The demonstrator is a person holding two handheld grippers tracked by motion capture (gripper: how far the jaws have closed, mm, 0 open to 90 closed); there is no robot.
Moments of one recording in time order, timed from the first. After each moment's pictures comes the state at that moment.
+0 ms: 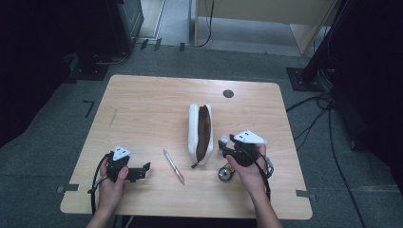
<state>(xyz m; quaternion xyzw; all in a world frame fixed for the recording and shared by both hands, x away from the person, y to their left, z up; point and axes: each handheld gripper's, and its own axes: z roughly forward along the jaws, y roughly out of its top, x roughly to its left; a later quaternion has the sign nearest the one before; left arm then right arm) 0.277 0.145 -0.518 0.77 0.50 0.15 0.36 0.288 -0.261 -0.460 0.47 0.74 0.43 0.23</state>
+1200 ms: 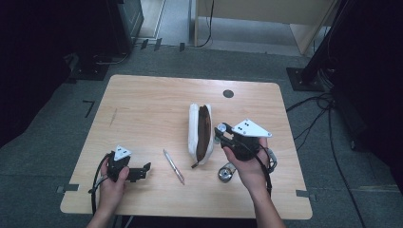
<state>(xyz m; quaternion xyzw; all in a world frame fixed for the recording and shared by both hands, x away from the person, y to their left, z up) 0.277 0.144 -0.518 0.77 0.50 0.16 0.36 0.268 -0.238 -0.374 0.42 0.73 0.48 0.26</state>
